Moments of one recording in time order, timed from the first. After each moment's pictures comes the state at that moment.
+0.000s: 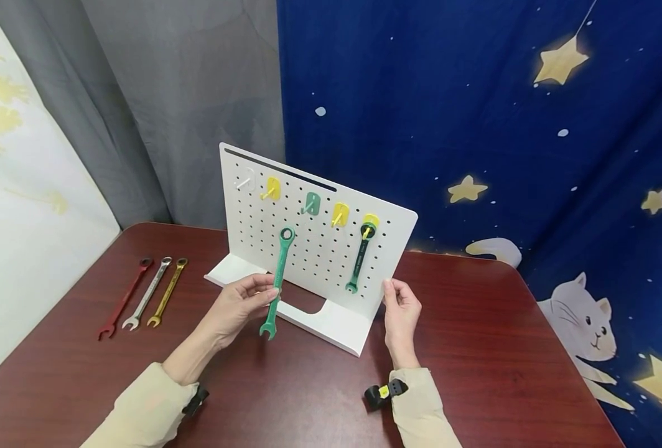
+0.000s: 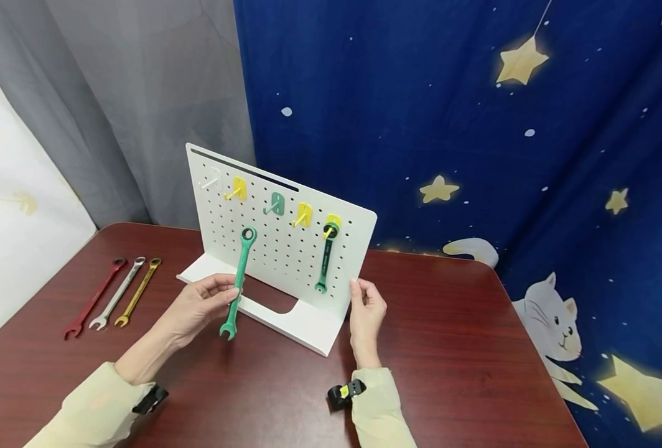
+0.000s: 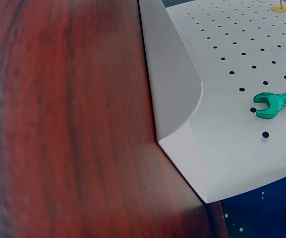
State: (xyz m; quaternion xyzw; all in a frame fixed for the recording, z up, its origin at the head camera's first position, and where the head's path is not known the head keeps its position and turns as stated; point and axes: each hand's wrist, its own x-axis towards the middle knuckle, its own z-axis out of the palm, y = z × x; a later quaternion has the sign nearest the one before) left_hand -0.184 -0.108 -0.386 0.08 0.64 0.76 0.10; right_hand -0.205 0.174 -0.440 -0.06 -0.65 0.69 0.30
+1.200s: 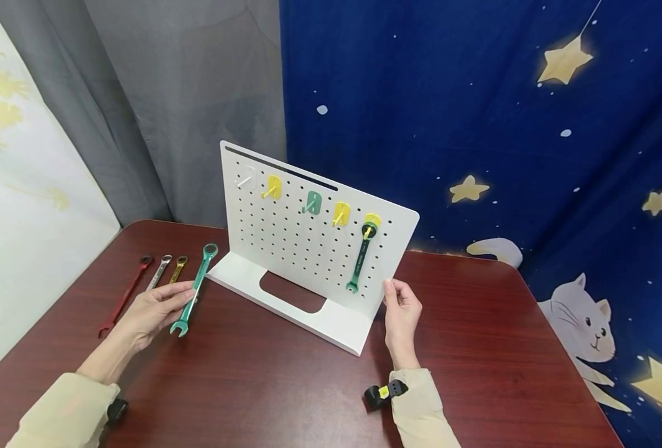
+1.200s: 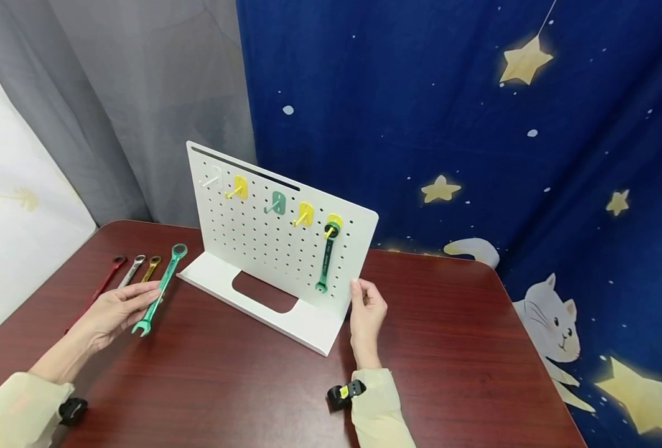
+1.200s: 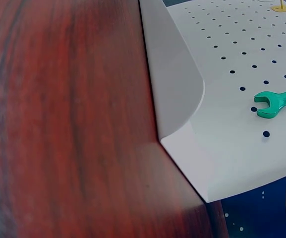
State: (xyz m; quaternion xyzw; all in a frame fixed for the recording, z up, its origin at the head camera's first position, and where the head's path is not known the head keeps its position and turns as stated) left_hand -0.191 -0.249 -0.420 -0.02 0.67 0.74 0.11; right_hand -0.206 0.174 -0.442 -0.07 -0.65 0.69 0.30
